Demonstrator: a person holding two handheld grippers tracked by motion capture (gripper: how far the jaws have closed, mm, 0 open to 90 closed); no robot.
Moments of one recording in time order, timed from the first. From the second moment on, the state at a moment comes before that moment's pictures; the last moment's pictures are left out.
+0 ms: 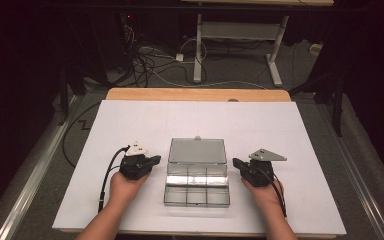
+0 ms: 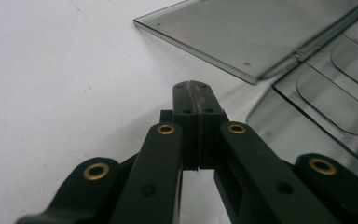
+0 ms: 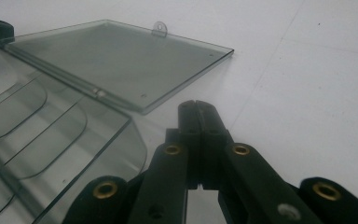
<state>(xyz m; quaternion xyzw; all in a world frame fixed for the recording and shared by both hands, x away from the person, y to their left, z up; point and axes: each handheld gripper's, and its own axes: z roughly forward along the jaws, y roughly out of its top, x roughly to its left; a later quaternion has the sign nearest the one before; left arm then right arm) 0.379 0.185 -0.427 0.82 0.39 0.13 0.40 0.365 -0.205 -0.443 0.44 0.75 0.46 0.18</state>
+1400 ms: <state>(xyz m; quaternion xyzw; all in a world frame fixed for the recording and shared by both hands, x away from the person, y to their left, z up) 0.320 0.212 -0.433 0.82 0.35 0.14 0.42 0.302 -0.230 -0.449 0.41 0.75 0.47 0.19</state>
